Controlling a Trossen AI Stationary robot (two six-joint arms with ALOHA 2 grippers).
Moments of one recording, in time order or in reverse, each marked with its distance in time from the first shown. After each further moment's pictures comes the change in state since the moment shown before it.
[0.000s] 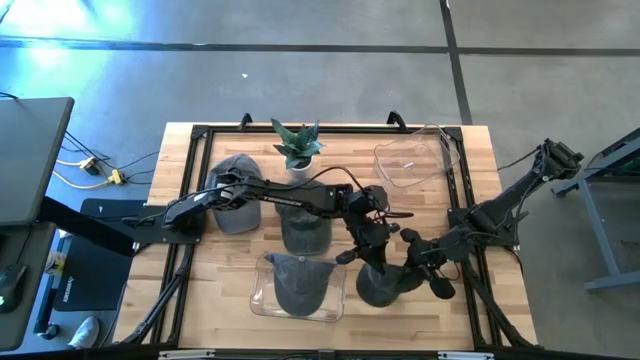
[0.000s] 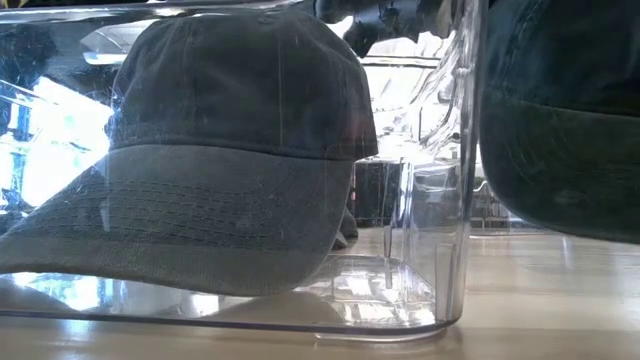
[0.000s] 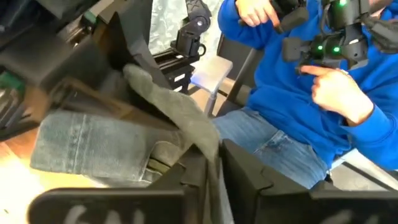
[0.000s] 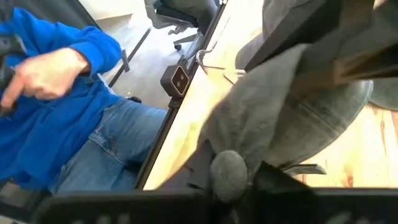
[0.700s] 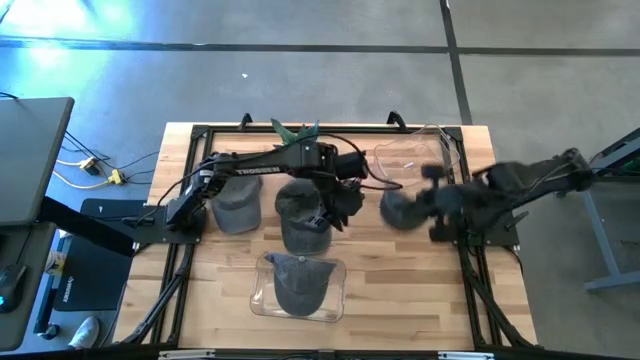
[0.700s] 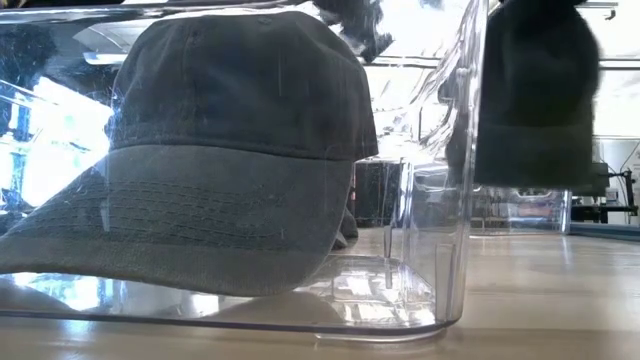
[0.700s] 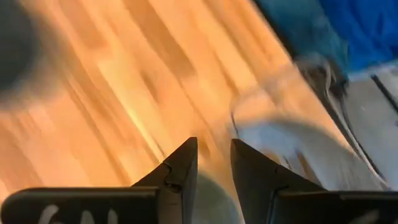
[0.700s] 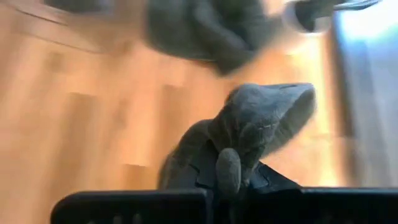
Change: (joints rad) left arm 0.105 -0.147 0.256 -1.130 -0.396 0.315; right arm -0.385 -0.014 0.527 -0.966 0.271 -0.456
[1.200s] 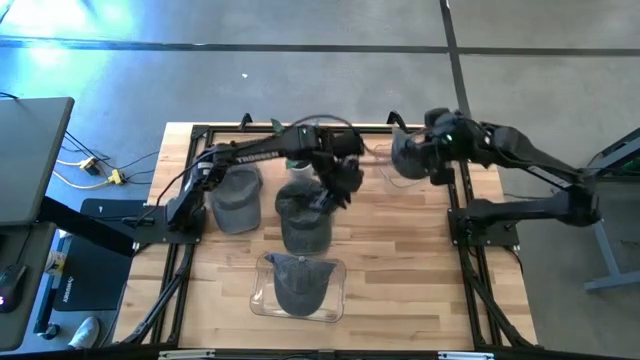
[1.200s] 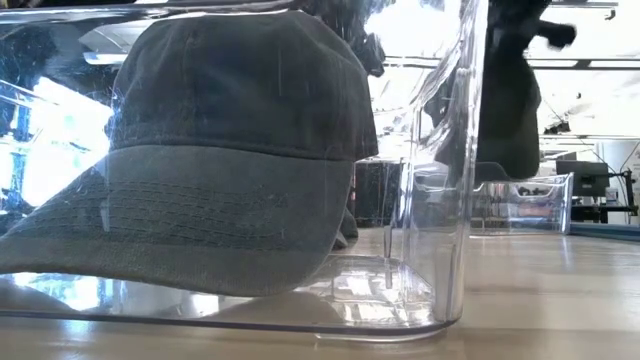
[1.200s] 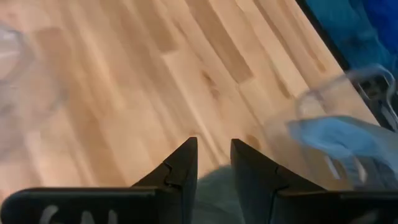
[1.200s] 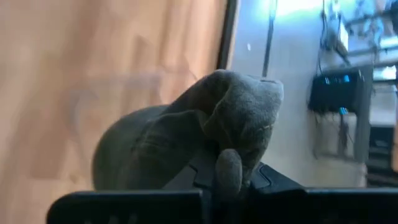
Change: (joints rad) left arm 0.138 -0.017 -0.031 0.128 -0.025 0.017; right arm -0.723 0.045 0.040 0.084 -0.057 -0.853
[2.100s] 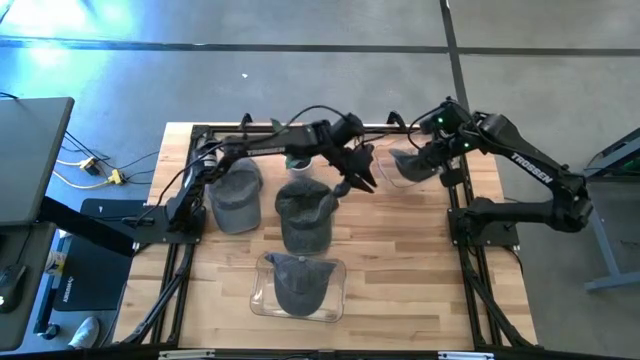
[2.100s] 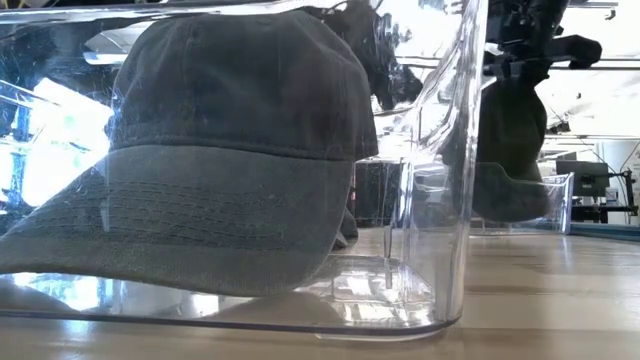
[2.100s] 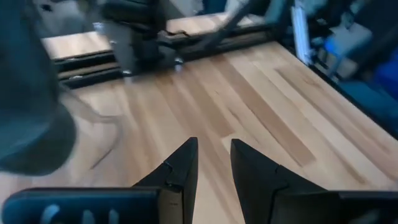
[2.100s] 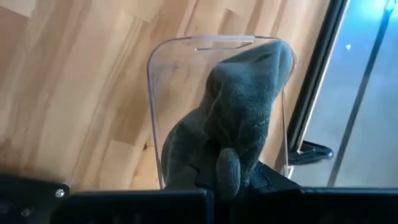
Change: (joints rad) left arm 0.108 0.007 -0.332 0.785 0.197 -0.156; right arm -0.274 0.077 -0.044 -0.174 -0.389 -0.235
